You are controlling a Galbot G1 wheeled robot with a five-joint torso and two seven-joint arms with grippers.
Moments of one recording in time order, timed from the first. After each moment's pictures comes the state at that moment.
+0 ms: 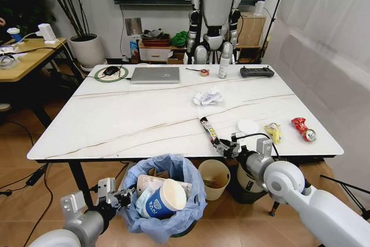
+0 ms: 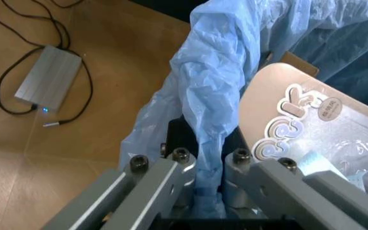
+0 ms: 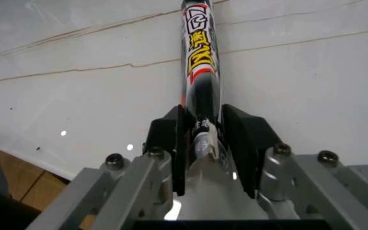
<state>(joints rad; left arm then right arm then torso) 1.79 -0.81 -0.56 -2.41 -1.29 0.39 -0.50 -0.99 0.78 0.01 1.97 1.08 -0.44 0.22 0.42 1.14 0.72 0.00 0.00</state>
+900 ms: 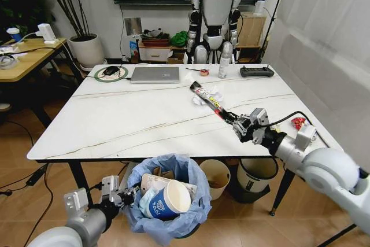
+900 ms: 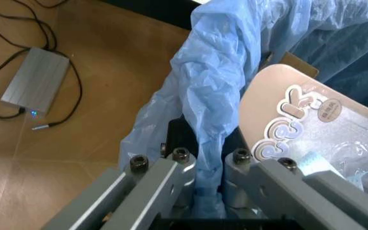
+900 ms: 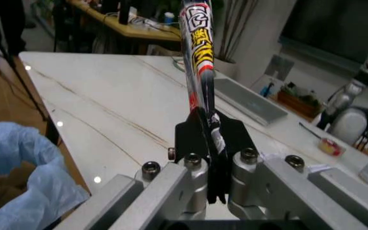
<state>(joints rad) 1.78 -0.77 -0.55 -2.43 -1.31 0.39 -0.50 -1.05 0.43 0.25 2.20 0.78 -0.09 -0.21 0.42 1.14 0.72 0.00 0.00</state>
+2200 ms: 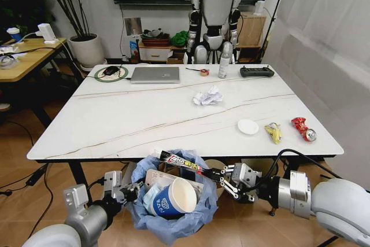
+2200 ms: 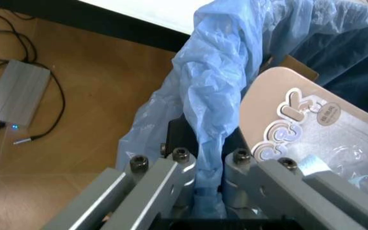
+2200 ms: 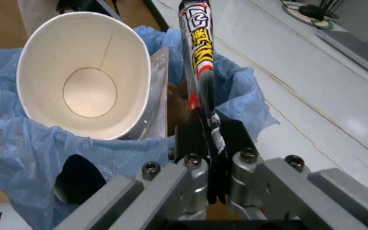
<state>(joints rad) 1.77 -0.77 -0.56 -2.48 -1.32 0.41 -0.47 -1.27 0.24 0.20 2.40 0.68 -0.13 -0.26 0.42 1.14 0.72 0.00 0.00</state>
